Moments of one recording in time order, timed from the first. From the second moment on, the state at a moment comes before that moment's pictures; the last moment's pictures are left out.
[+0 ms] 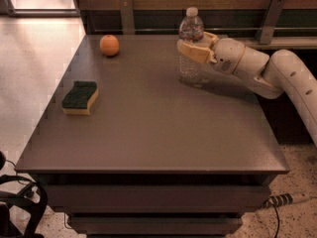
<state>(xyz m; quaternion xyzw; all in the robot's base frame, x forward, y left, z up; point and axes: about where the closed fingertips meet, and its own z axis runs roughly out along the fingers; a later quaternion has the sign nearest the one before) 0.695 -0.104 0.933 -0.35 0.53 0.39 0.67</state>
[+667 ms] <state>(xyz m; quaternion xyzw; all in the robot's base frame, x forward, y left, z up) 0.705 -0.095 0.927 -0.36 0.53 0.38 0.66</state>
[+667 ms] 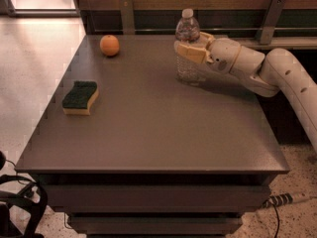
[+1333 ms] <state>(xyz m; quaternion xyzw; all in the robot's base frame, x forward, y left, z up) 0.711 -0.096 0.918 -0.36 0.53 0.38 0.66</state>
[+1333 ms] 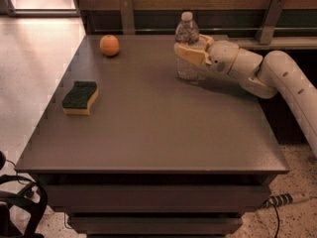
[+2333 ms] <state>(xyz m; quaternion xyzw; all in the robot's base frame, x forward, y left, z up) 0.713 -0.104 0.905 -0.35 0.55 0.37 0.66</state>
